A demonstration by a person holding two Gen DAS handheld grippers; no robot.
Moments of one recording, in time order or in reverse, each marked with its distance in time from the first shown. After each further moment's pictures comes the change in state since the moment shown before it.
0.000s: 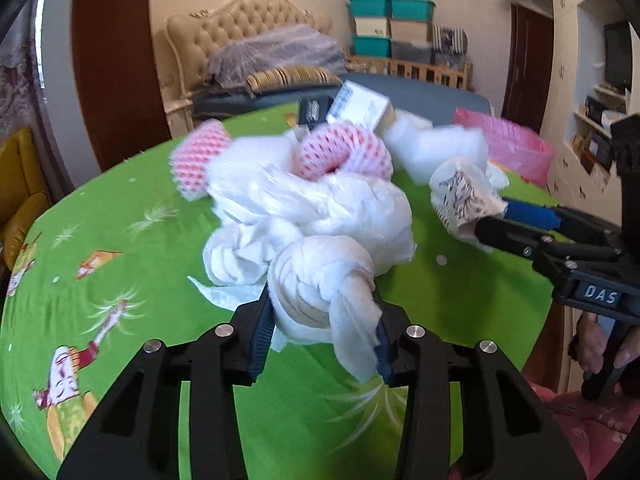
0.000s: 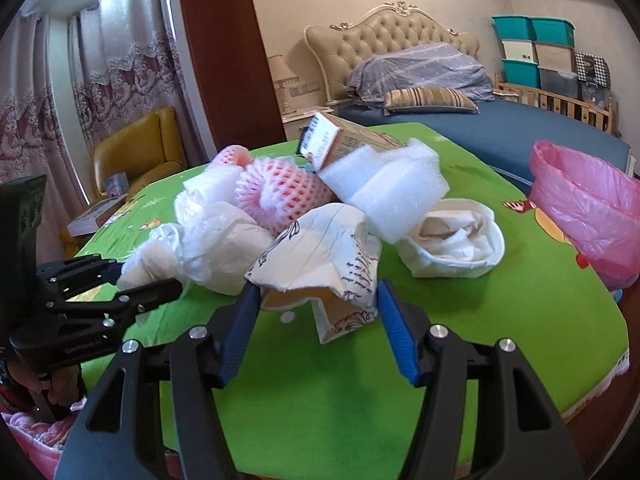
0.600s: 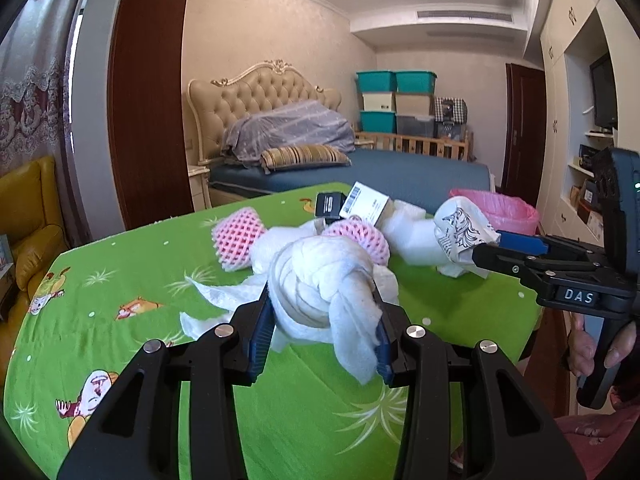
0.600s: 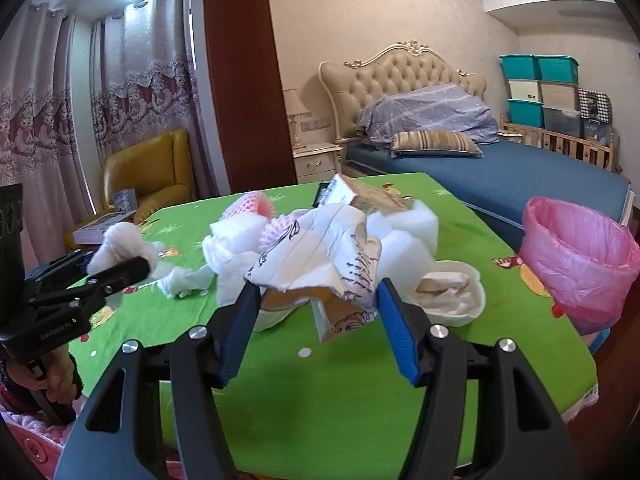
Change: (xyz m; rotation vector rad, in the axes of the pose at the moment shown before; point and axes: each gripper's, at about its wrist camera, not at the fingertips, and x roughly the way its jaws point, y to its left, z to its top) left arm -0.065 0.004 -0.003 -0.012 -0.283 0.022; right arm -0.038 0.003 0.016 -0.038 -0.121 -0.017
